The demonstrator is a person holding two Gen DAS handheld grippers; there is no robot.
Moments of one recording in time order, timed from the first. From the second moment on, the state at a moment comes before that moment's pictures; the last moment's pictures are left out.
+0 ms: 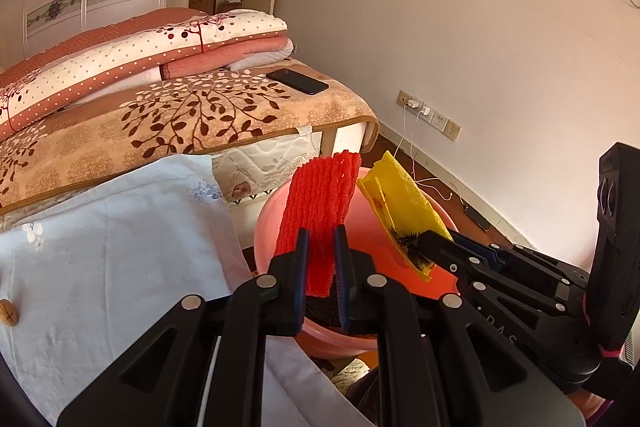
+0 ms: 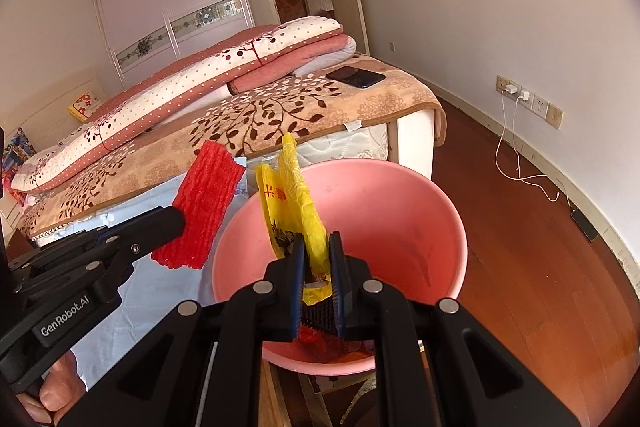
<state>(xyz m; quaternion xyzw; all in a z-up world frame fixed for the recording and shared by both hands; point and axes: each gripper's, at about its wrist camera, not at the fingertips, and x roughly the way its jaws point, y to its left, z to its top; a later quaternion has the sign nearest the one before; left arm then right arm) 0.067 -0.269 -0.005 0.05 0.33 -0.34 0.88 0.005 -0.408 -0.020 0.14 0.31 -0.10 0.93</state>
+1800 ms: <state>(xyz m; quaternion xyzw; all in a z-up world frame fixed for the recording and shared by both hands) 0.083 -0.311 -0.055 0.07 0.39 -0.33 0.86 0.008 -0.439 -0.046 0.17 0.34 -0.13 0.92</state>
